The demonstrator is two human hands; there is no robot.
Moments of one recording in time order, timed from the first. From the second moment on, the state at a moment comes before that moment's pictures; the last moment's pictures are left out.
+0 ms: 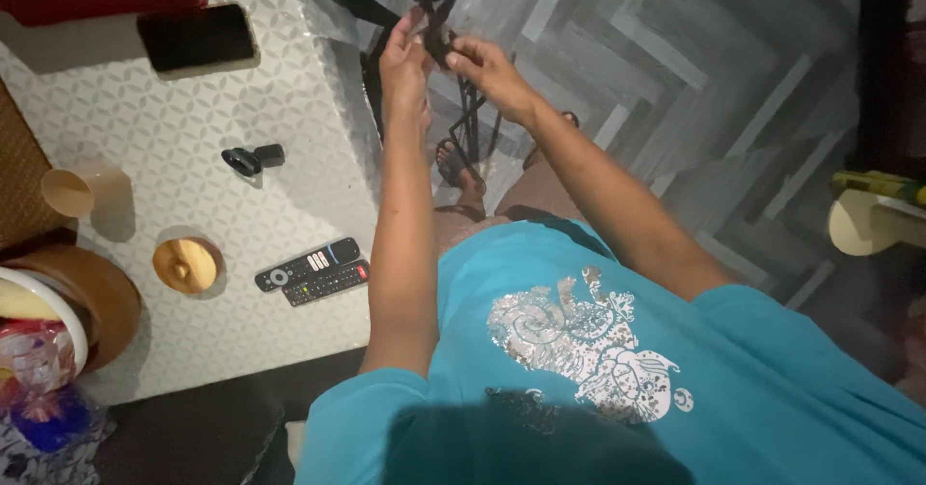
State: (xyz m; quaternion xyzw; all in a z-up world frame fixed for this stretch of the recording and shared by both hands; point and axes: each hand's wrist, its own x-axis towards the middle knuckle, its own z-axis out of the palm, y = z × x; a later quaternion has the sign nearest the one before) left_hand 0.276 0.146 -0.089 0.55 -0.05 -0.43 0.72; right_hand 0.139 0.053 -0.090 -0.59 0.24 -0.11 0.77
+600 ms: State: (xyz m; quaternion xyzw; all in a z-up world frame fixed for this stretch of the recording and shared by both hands) left_hand 0.294 0.150 -0.024 0.71 -0.28 -0.26 0.60; right_hand 0.144 0.058 -0.083 -0.60 0.25 -0.15 0.74
